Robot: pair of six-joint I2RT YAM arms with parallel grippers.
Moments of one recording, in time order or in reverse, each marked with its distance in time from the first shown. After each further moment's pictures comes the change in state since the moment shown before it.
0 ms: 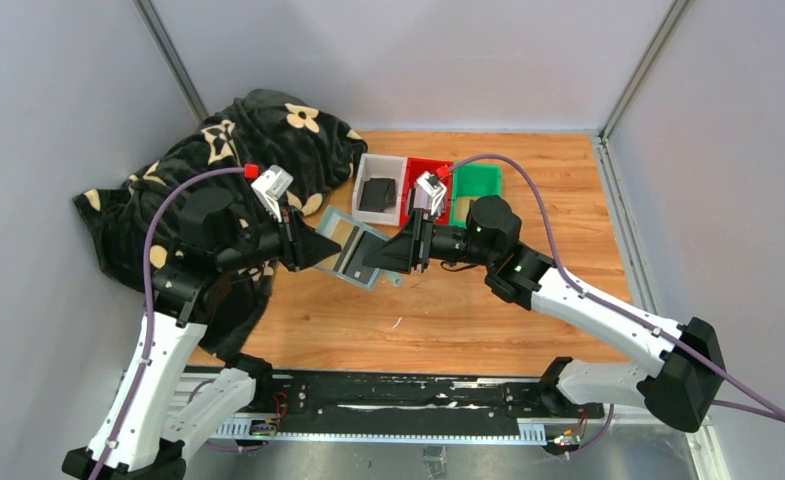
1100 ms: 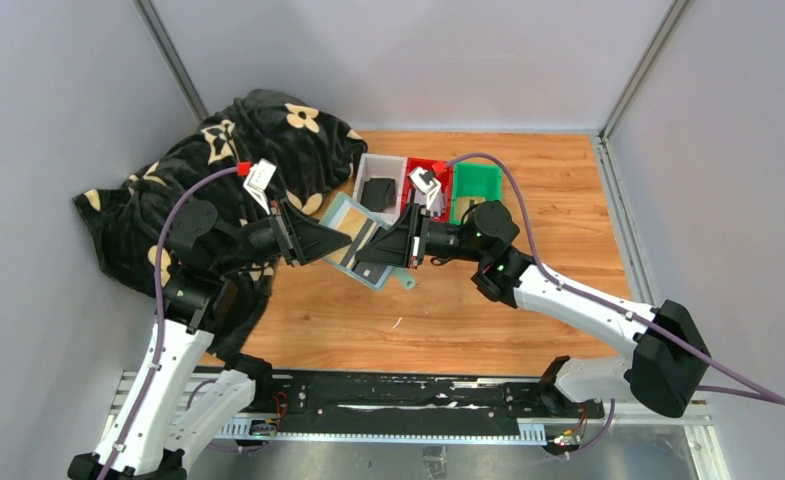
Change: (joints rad) left arm 0.011 -0.067 -0.157 0.488 0.167 -0.474; right arm 0.000 0.099 -0.046 0.406 -0.095 0.198
